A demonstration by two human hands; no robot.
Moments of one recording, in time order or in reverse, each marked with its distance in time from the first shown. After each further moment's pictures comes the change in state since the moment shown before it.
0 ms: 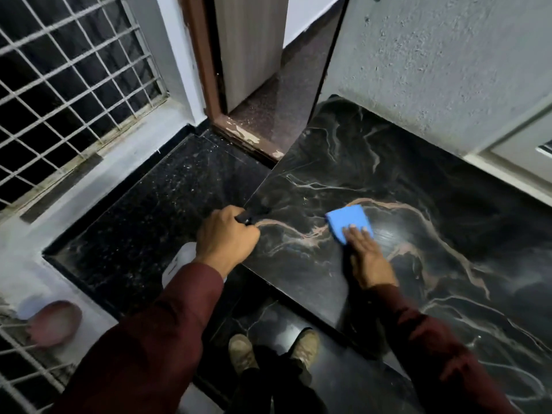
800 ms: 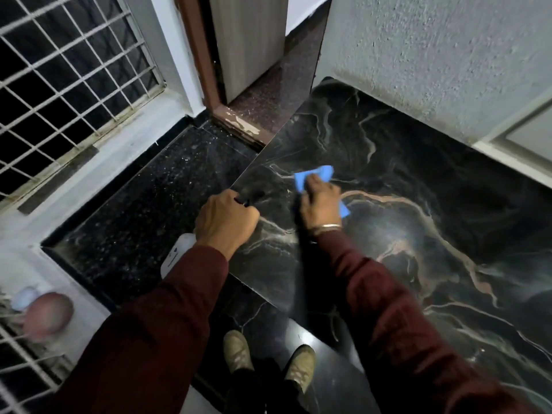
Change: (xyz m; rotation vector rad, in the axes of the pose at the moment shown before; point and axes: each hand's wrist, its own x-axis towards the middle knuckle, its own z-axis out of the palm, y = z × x) left_hand 0.017 0.045 0.050 -0.033 0.041 -0.154; right_hand 0.114 -0.062 0.012 0.157 0.207 0.012
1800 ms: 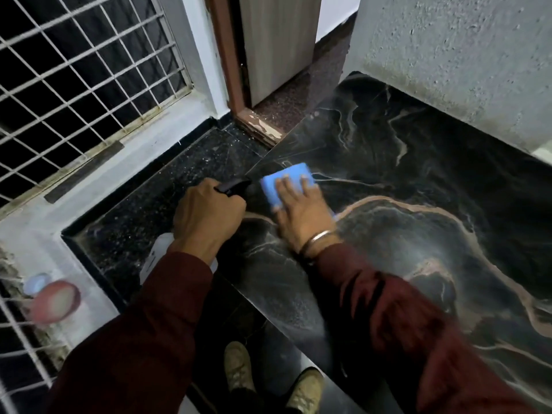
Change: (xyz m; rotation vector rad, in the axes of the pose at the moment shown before) left_hand 0.017 -0.017 0.007 0.007 0.197 -0.063; right_hand -0.006 -0.025 0.029 -0.290 -0.098 -0.451
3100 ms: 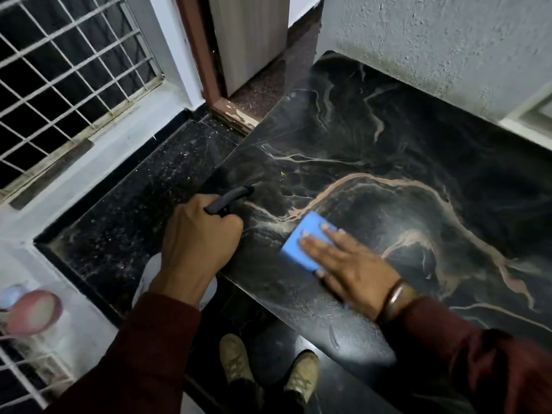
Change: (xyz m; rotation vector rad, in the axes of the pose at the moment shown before) left_hand -0.052 -0.009 0.004 -0.039 -0.058 0.133; right_hand -0.152 0.061 -0.033 0.029 -0.184 -0.289
